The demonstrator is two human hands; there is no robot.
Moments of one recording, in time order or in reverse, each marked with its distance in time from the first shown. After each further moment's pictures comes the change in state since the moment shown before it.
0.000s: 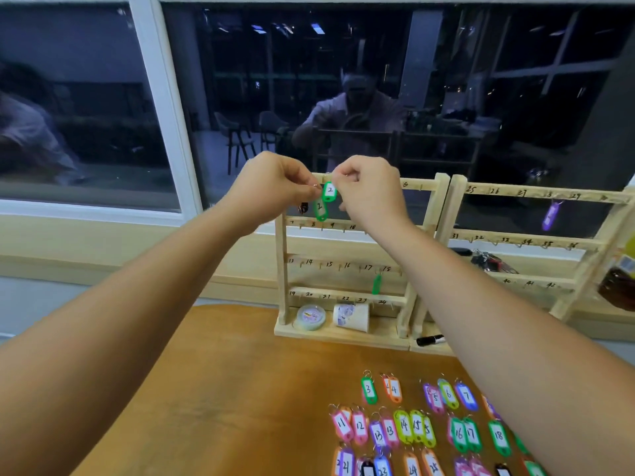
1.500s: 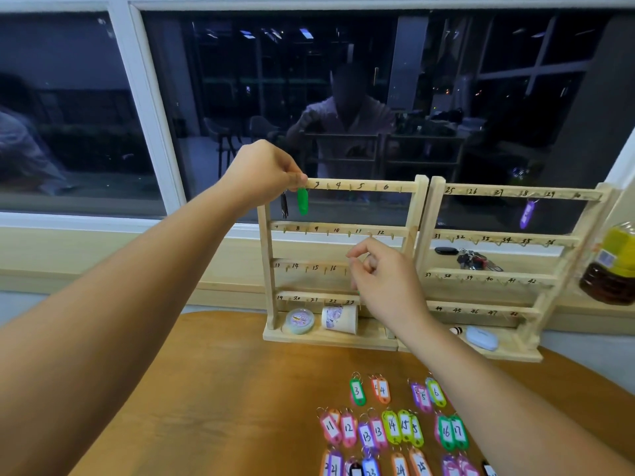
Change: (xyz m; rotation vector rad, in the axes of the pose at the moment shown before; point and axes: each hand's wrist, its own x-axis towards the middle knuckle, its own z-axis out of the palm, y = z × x) left_hand 0.040 0.012 0.004 0.250 -0.024 -0.027; right_hand -0.111 0.075 -0.030 0.005 -0.143 0.011
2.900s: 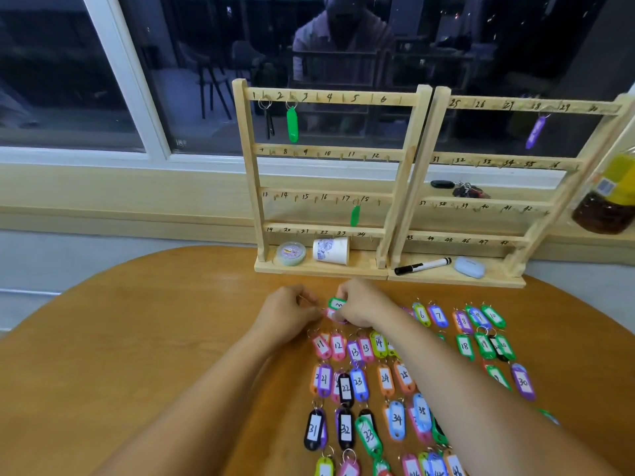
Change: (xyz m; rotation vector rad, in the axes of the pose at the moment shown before) left_hand -0.222 -0.080 0.226 -0.268 -0.411 -0.452; right_hand -0.086 0.082 0.075 -0.373 -0.728 0.561
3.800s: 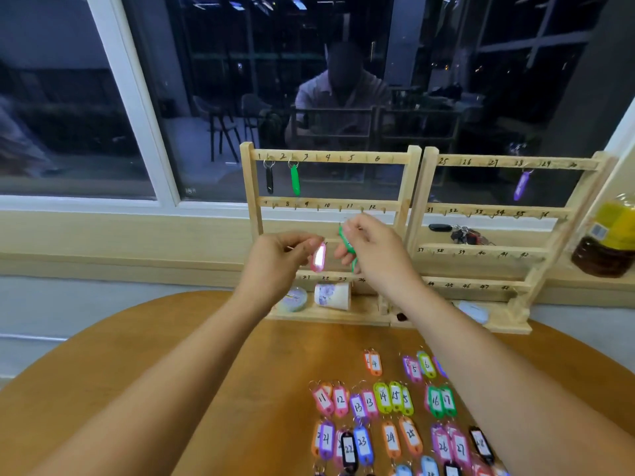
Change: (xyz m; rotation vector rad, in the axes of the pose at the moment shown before) left_hand 0.014 0.111 -0.104 -0.329 0.286 0.396; right_hand -0.032 -0.058 -0.129 0.646 0.477 -0.461
